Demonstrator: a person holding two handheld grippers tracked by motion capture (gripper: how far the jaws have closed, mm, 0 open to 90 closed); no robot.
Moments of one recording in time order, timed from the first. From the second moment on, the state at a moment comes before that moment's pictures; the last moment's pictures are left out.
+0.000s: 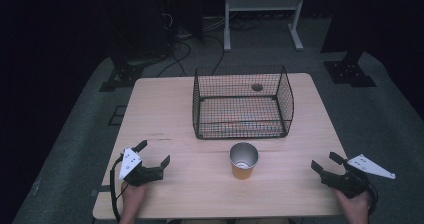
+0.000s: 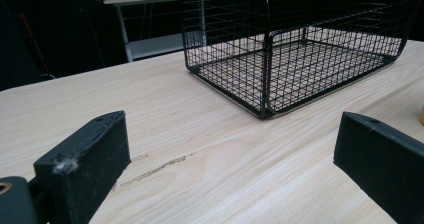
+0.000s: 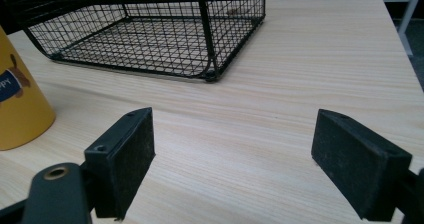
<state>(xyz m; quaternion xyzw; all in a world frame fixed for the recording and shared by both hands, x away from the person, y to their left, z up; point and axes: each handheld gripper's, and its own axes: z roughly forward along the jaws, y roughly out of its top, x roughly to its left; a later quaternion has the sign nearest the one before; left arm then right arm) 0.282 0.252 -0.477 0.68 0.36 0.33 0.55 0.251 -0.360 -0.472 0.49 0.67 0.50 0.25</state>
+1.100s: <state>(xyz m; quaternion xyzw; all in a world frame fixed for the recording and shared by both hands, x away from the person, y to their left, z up) 0.281 0.252 -0.477 0.68 0.35 0.33 0.55 0.250 -0.317 -0.450 0.42 0.71 0.51 0.25</state>
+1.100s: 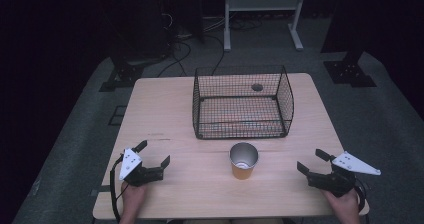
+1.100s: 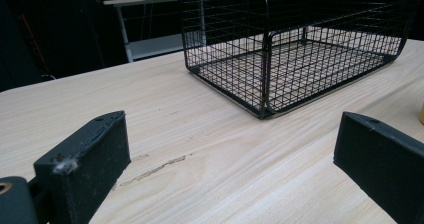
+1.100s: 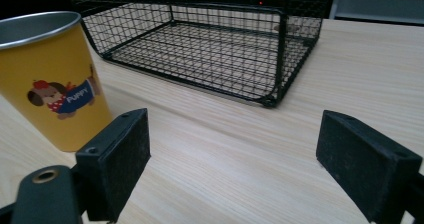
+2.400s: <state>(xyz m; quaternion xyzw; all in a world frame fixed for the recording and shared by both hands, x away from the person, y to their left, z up) 0.281 0.252 -0.477 0.69 0.35 0.33 0.55 0.256 -0.251 -0.440 0.34 0.77 0.49 0.22</state>
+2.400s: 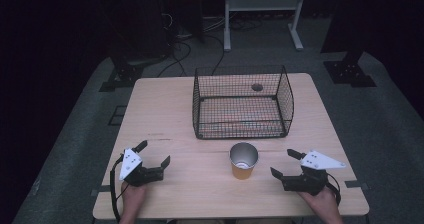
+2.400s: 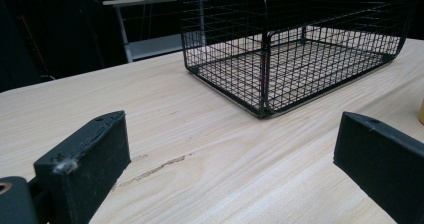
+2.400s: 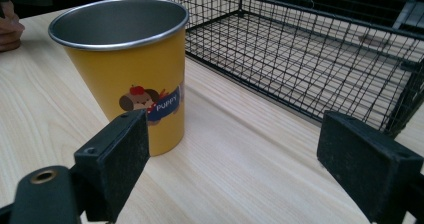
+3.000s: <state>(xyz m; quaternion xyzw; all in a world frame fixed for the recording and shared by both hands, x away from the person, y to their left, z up) 0.281 0.252 -0.477 0.69 0.35 0.33 0.55 0.258 -0.224 -0.437 0.30 0.79 0.49 0.19</state>
